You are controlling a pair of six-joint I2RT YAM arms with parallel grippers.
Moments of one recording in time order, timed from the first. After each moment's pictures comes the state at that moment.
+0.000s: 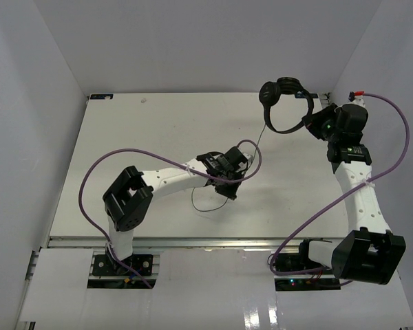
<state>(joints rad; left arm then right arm) -0.98 1.89 1.44 -0.60 0.07 -0.45 -0.08 1.19 1.08 -0.21 -0.20 0.66</state>
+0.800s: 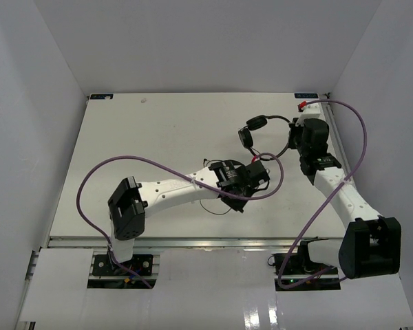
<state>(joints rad) -1.19 1.88 1.68 -0.99 -0.15 -0.44 0.16 1.23 0.86 0.03 0.10 0.03</state>
